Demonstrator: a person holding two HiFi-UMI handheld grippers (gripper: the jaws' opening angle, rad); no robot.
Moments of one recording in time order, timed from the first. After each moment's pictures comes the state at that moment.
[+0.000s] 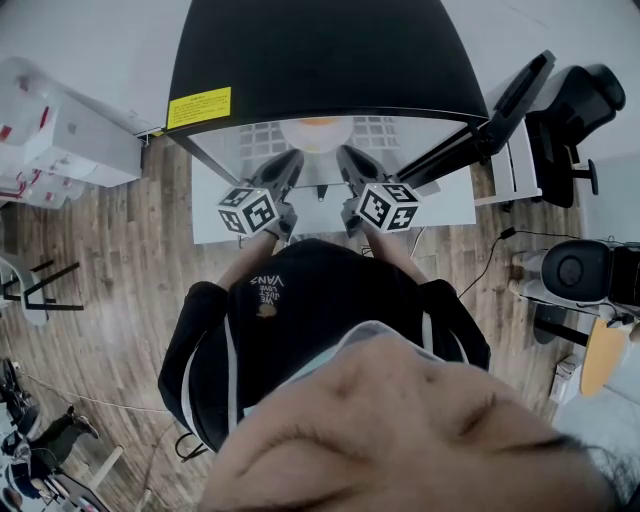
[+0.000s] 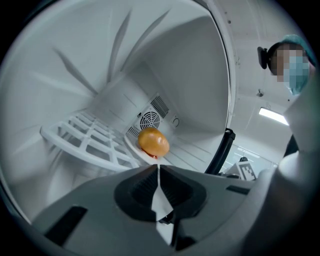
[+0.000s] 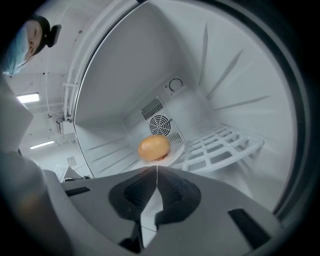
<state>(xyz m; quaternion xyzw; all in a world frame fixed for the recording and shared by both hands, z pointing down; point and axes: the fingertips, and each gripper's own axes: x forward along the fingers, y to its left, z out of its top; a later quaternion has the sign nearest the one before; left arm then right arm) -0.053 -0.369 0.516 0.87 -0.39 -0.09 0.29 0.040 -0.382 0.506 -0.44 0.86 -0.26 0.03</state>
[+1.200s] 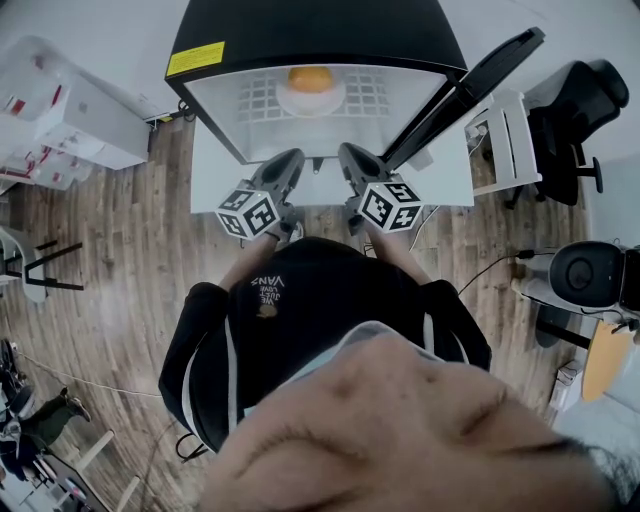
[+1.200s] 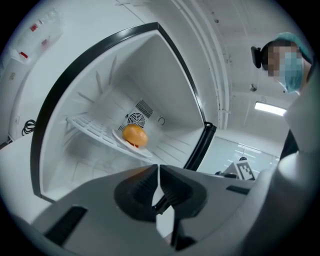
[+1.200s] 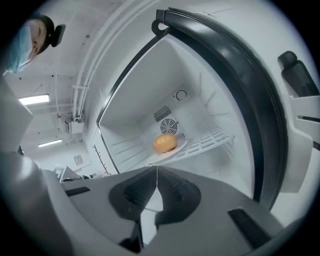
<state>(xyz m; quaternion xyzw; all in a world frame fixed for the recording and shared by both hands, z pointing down) -0.030 -0.287 0.507 0.87 -0.41 -0.09 0.26 0.063 -0.307 0.500 -0.41 0.88 -0.25 0.04</state>
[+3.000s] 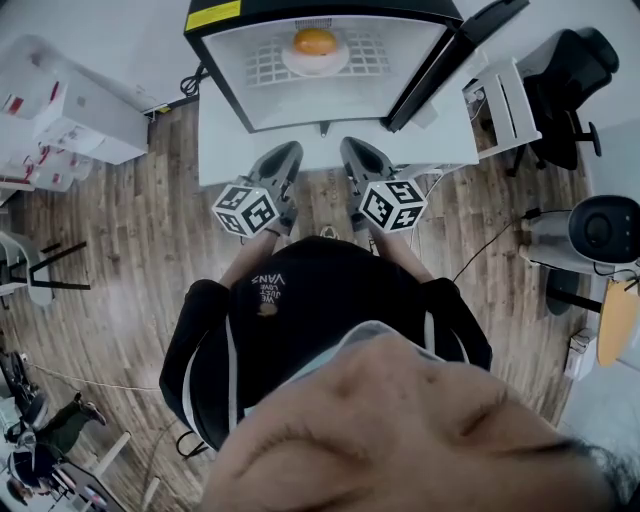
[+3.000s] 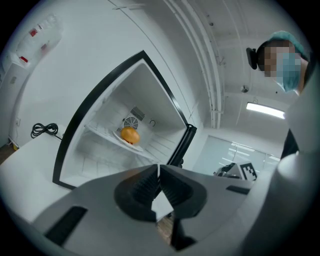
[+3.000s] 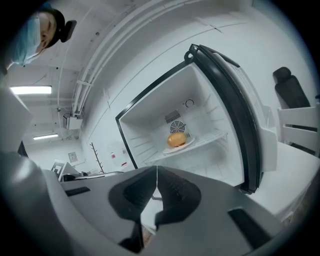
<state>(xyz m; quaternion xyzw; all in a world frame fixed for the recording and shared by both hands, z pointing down) -0.055 -0.200 0.497 0.88 -0.39 -0.09 0.25 0.045 -0.209 0.490 -0.45 0.87 -0.21 0.04</state>
